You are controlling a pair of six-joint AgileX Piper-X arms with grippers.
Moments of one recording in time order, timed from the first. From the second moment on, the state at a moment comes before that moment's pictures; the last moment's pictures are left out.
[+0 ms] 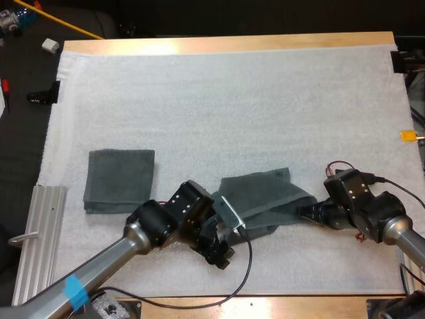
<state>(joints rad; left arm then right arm) -0.75 1.17 -0.71 0.84 0.37 -1.69 0.49 1.20 -0.59 0.73 -0.05 -1.33</state>
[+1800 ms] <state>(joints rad) -0.76 1.22 -0.80 0.85 0.27 -1.72 0.49 0.98 -0.62 0.78 -0.03 -1.33</state>
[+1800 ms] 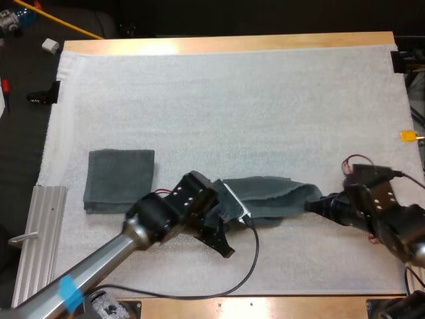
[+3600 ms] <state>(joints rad) -0.50 1.17 -1.00 0.89 0.26 -1.63 0.48 1.11 -0.89 0.91 -0.14 -1.26</state>
